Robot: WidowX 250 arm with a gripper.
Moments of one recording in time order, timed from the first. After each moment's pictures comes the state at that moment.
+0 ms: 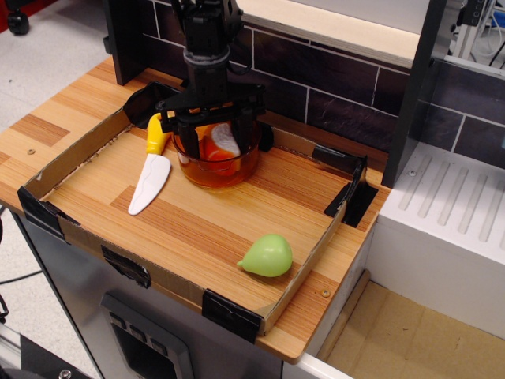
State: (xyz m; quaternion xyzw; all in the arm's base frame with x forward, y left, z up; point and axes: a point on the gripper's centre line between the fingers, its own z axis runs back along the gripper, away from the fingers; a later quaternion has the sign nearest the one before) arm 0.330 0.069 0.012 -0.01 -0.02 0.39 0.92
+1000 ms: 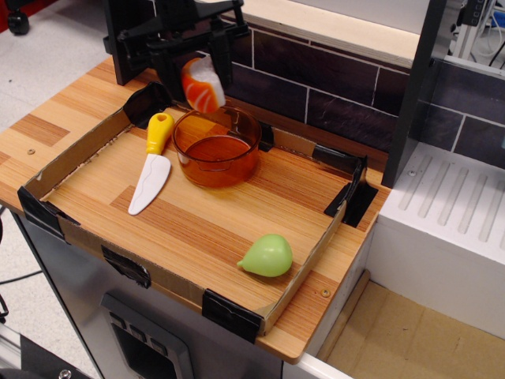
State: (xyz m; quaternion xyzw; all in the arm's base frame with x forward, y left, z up) arm 0.310 0.076 0.098 -0.10 0.02 0.34 0.93
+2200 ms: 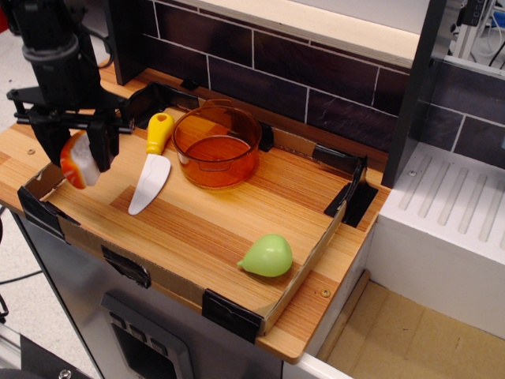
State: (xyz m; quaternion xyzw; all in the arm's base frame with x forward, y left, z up) arm 0.233 0.143 0.049 0.02 -0.02 0.18 0.98
